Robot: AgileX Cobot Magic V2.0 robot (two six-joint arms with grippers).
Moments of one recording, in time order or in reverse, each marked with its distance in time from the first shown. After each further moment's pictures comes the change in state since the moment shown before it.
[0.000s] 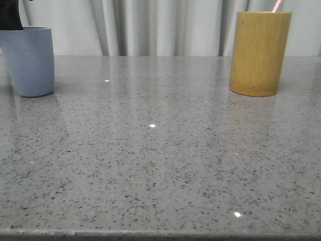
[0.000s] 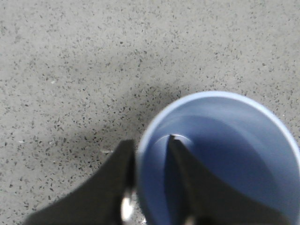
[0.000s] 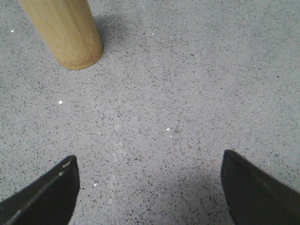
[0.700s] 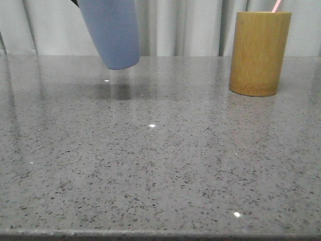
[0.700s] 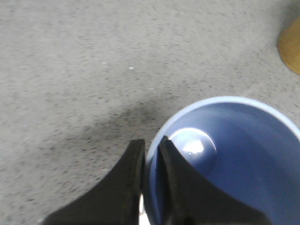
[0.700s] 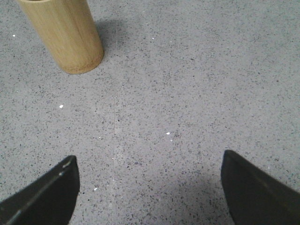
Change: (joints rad) left arm -0.310 0.047 -0.216 -0.019 0.099 -0.002; right arm 0.000 0.000 0.000 0.001 -0.014 0.000
